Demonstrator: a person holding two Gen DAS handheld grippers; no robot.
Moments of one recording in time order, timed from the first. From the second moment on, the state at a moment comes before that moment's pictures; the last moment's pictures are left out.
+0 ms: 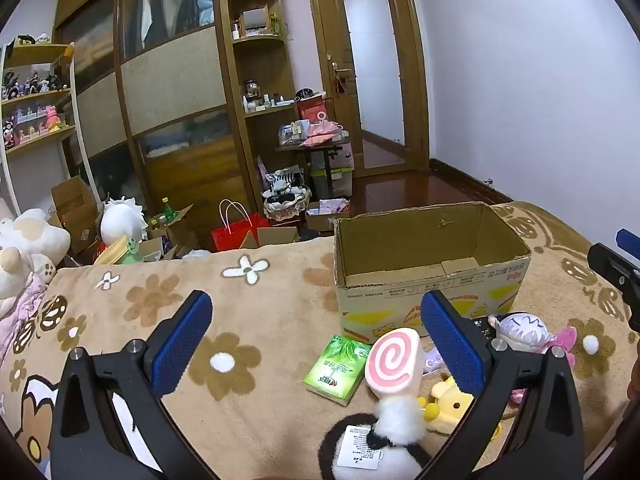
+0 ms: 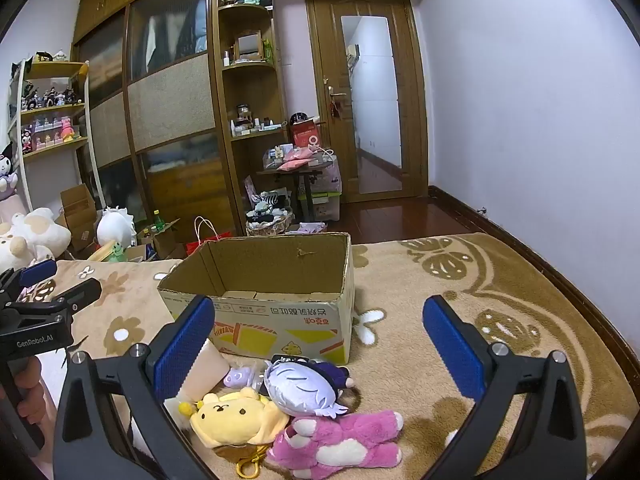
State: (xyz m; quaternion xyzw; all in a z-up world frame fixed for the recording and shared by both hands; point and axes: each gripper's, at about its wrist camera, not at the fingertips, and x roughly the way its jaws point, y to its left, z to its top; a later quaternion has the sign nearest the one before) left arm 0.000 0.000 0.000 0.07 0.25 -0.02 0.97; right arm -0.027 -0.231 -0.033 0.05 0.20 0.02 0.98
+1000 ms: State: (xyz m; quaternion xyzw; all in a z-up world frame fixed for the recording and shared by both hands) left arm 0.000 0.000 0.000 0.07 0.25 -0.01 0.97; right arm -0.028 -0.230 -0.033 0.05 0.20 0.02 0.98
